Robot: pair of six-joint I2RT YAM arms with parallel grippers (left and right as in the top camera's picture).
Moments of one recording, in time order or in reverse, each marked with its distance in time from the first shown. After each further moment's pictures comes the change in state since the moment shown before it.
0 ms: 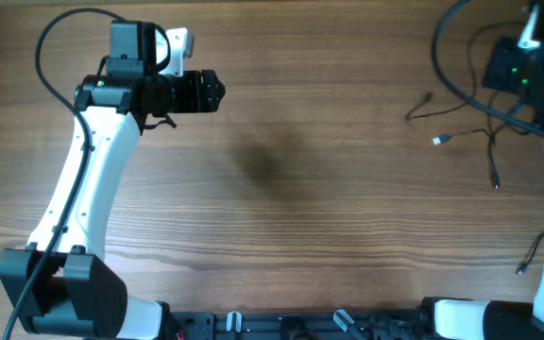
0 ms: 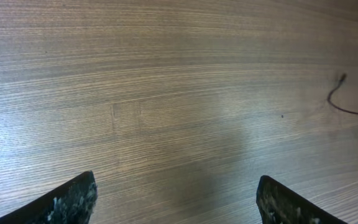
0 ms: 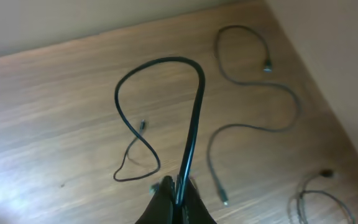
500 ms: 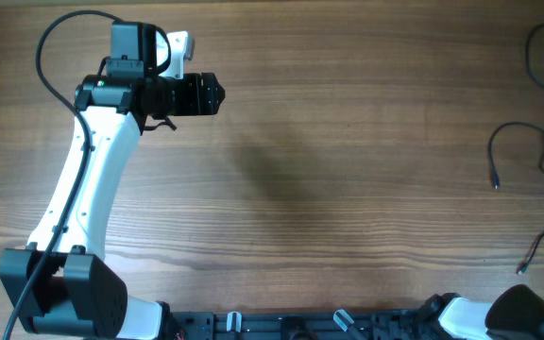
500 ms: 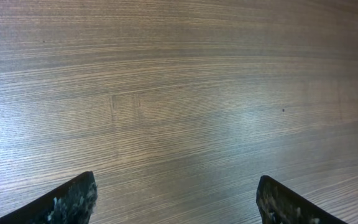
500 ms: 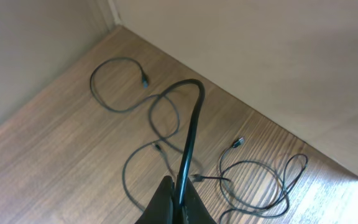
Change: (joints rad) left arm 0.000 0.000 0.000 -0.027 0.000 0.000; right arm -0.634 0.002 0.103 0.012 -0.180 0.000
